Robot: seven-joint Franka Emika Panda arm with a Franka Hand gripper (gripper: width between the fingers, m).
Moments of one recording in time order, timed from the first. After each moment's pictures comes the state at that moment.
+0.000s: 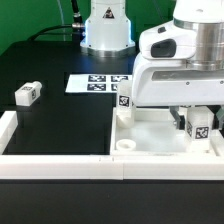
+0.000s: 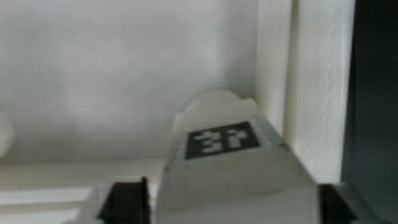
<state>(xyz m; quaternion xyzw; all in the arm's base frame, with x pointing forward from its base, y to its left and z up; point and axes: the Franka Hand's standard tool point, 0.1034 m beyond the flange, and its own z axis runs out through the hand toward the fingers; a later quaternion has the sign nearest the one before) 0.679 0.093 0.066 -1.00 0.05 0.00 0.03</state>
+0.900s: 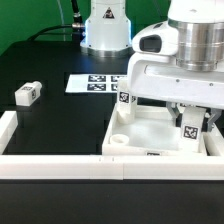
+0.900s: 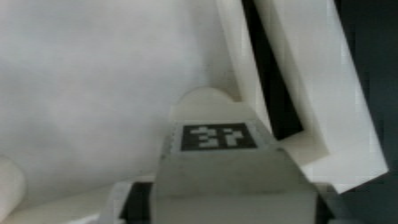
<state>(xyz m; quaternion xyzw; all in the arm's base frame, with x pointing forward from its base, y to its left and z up) 0.677 0.080 0.066 -0.95 0.30 0.01 0.02</state>
